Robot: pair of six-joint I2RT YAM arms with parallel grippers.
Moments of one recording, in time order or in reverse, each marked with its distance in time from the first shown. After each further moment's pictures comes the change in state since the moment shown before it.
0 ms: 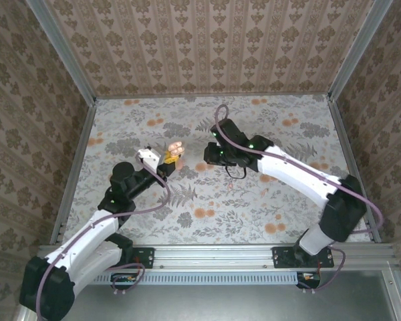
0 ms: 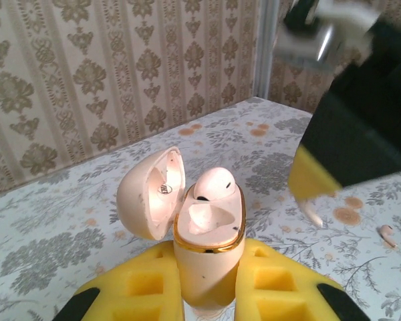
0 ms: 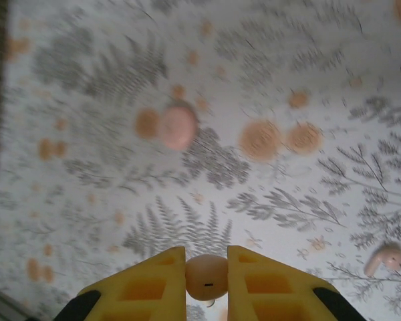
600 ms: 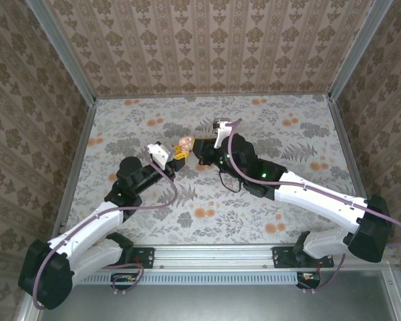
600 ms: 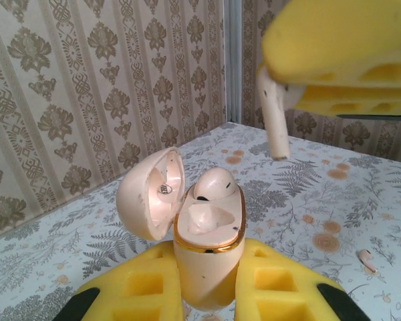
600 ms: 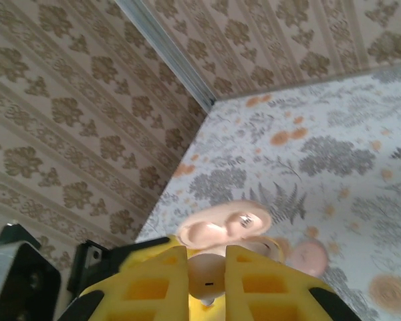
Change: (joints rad) left arm -0.092 0.105 0.078 0.098 -0.011 0.025; right arm 0.178 -0.208 -0.216 0.597 0.226 -0.111
